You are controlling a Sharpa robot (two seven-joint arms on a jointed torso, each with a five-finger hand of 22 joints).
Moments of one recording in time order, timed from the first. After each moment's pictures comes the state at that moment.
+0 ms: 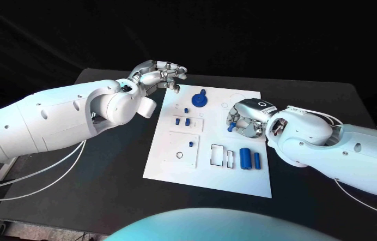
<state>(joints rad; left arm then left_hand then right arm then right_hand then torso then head) 1.19 -0.89 -0.01 1.53 -0.11 -0.21 0.25 1.29 -0.18 0.58 0.05 0.17 0.91 0.16 0.31 0.32 0.99 0.10 0.46 0.14 1.10 0.03 1.11 0.46 0.17 1.08 0.13 0.45 1.23 1.19 -0.84 -0.14 1.70 -1.65 -0.24 -0.27 1.53 -0.18 0.58 0.15 0.05 1.09 0.13 0.21 0.34 1.25 0.10 0.06 0.08 1.46 -0.01 1.46 1.31 0.12 1.39 0.09 1.07 1.30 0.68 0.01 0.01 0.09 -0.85</state>
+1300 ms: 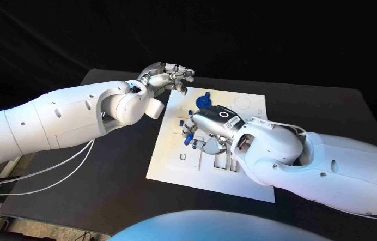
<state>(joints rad) 1.19 -0.86 -0.02 1.51 -0.11 -0.21 0.25 1.29 -0.18 0.58 0.05 0.17 0.91 0.16 0.31 0.32 0.99 0.10 0.46 0.14 1.10 0.03 1.11 0.46 0.17 1.08 0.13 0.44 1.23 1.18 -0.66 -0.14 1.85 -1.70 -0.30 -0.25 1.46 -0.19 0.64 0.08 0.04 1.09 0.12 0.23 0.37 1.25 0.10 0.06 0.08 1.47 -0.01 1.46 1.31 0.12 1.39 0.09 1.08 1.31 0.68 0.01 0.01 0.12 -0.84</state>
